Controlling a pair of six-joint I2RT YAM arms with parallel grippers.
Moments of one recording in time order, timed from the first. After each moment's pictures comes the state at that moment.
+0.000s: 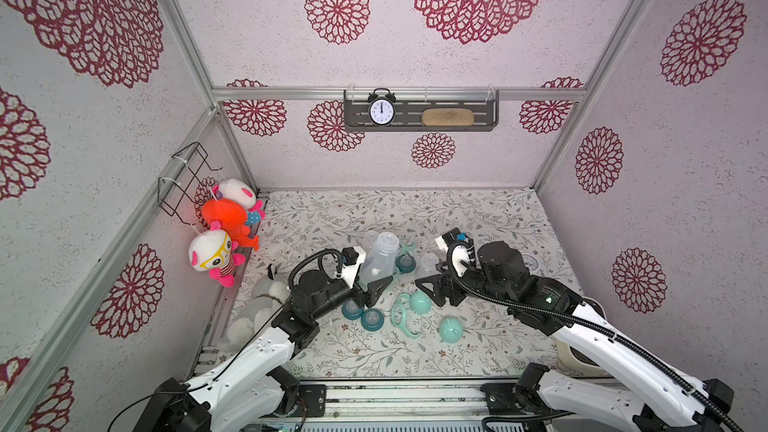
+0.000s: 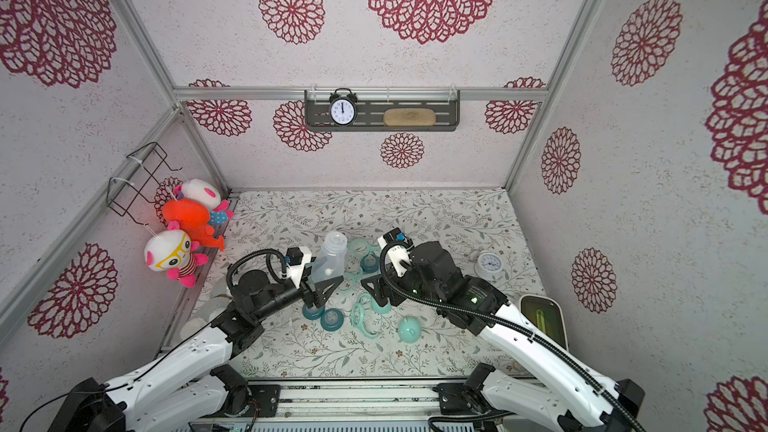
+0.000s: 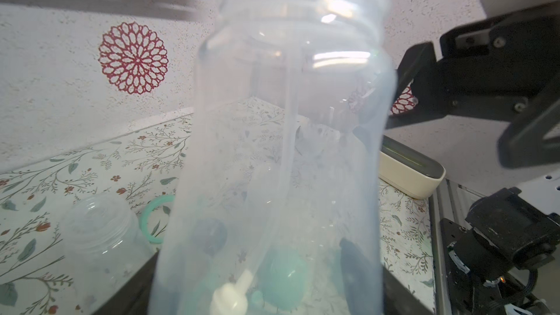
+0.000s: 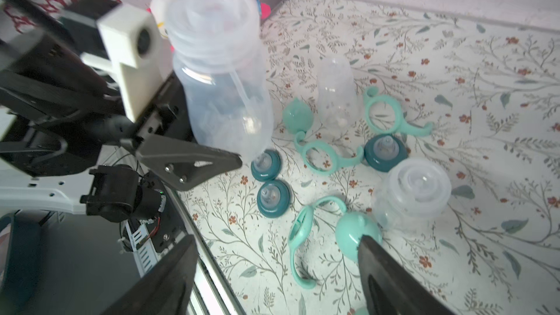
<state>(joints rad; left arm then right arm) -0.57 0.97 0.39 0.51 0.35 -0.12 0.85 0.99 1.01 -0.59 -0.16 0.31</state>
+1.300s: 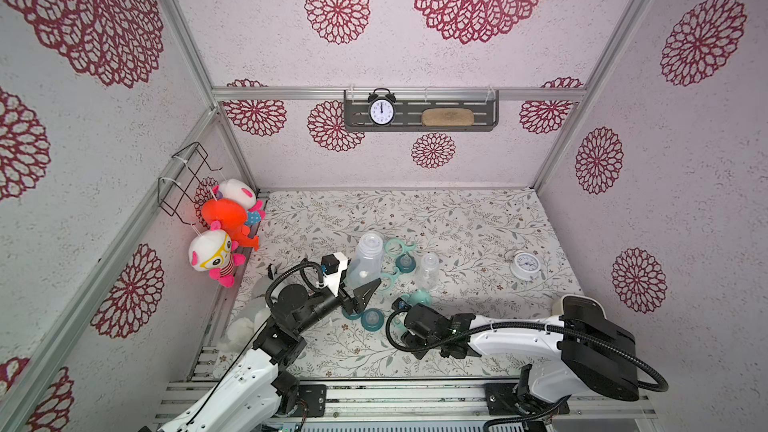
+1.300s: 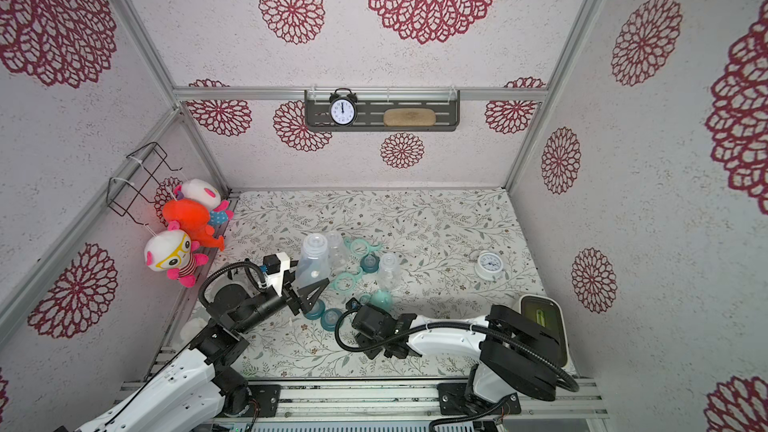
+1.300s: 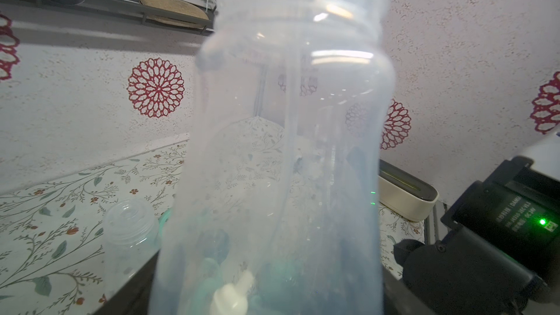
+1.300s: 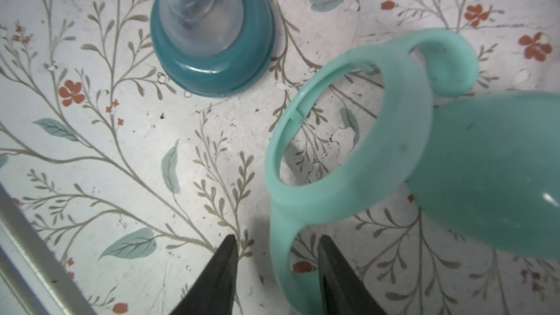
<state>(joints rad) -0.54 0.72 0.34 0.39 0.32 -0.16 1.19 1.48 0.66 -0.21 0.13 0.33</state>
